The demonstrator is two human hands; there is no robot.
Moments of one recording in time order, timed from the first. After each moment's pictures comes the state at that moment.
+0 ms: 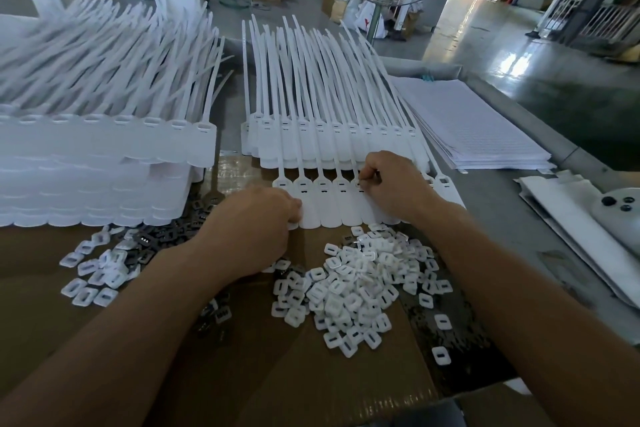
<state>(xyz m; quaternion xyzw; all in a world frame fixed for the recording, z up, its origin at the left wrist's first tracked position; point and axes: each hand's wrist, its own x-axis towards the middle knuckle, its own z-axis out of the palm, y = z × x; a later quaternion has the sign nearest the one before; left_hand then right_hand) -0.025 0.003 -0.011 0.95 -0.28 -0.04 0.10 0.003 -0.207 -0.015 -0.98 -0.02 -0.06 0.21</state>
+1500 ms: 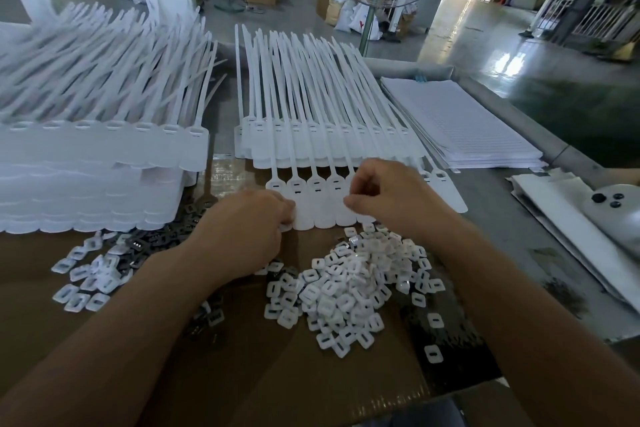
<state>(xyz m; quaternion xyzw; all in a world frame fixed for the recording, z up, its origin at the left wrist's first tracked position) -0.027 0.008 -0.013 0.95 -0.28 -0.03 0.11 -0.051 -0.183 0.020 -0.95 -0.03 -0.01 0.31</state>
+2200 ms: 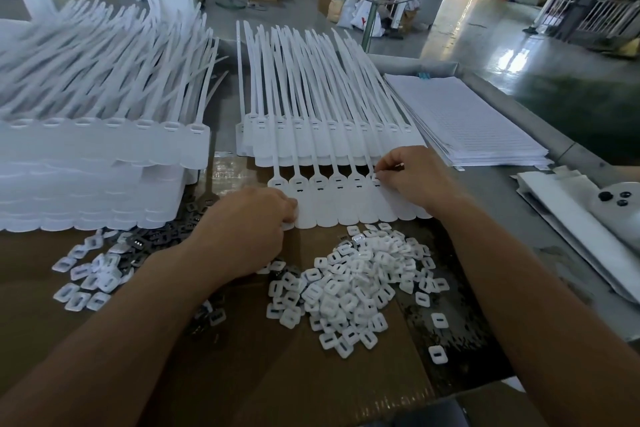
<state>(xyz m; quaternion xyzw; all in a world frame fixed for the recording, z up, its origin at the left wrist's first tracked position) -0.027 0.007 -0.013 0.95 -0.28 -0.04 0.11 -0.007 -0.223 0.001 -0.96 0.07 -0.07 0.28</state>
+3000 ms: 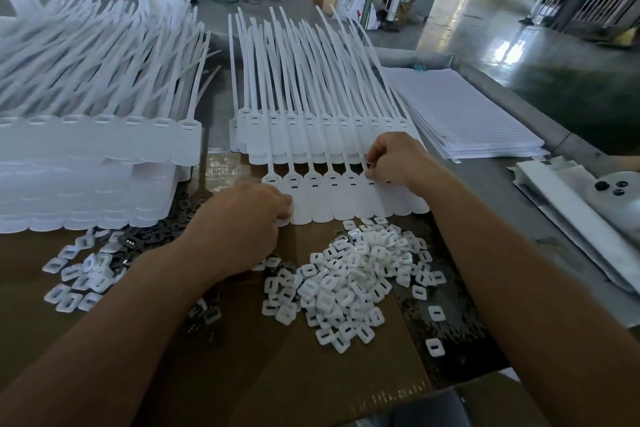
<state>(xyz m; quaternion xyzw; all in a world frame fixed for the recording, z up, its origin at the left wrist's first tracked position) -0.027 0.006 -0.012 0.95 -0.28 -0.03 0.14 0.017 -0.219 0.003 -0.95 0.12 0.00 0.28</state>
